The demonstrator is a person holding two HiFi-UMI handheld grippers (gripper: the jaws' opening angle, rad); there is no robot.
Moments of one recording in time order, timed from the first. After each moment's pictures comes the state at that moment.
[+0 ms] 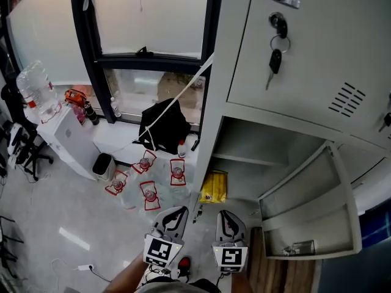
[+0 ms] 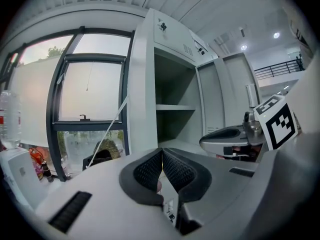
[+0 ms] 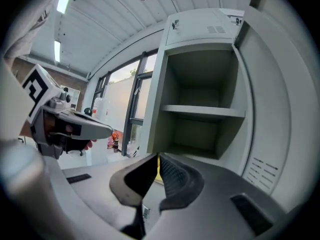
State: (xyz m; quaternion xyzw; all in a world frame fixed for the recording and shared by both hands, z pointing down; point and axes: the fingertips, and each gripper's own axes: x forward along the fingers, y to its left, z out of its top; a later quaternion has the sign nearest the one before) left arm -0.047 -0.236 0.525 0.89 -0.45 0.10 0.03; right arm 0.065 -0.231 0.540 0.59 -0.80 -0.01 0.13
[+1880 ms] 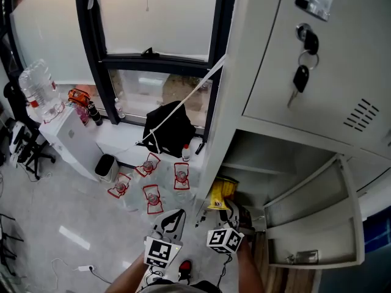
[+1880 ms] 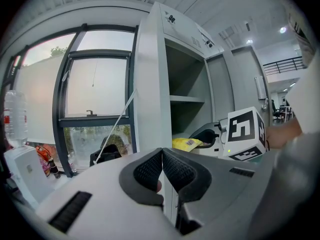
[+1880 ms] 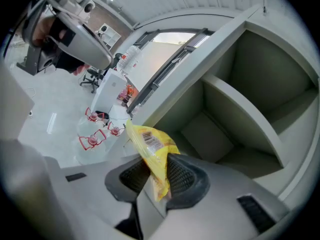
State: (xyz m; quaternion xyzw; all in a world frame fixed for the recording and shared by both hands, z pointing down) left arm -0.075 -0.259 0.552 0.87 -0.47 0.13 0.04; right arm 0.053 -0.315 0.608 0.50 -0.74 -0.17 0.41
